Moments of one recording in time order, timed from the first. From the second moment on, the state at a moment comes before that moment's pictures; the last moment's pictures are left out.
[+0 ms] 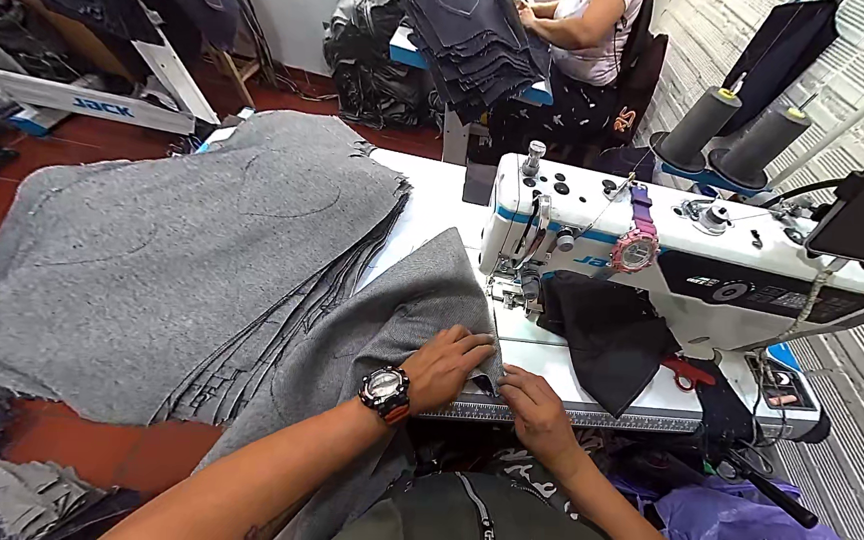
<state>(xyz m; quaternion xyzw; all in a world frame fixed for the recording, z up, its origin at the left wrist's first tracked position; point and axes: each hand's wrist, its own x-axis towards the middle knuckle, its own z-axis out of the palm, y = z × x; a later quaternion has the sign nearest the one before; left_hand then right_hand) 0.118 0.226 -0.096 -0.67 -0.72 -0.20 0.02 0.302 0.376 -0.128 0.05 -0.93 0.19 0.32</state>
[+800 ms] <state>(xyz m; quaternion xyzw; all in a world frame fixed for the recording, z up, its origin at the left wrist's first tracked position) 0.008 0.269 -0.088 -0.79 -0.59 -0.16 -0.02 0.226 0.390 -0.108 -0.01 -0.95 0.18 0.27</state>
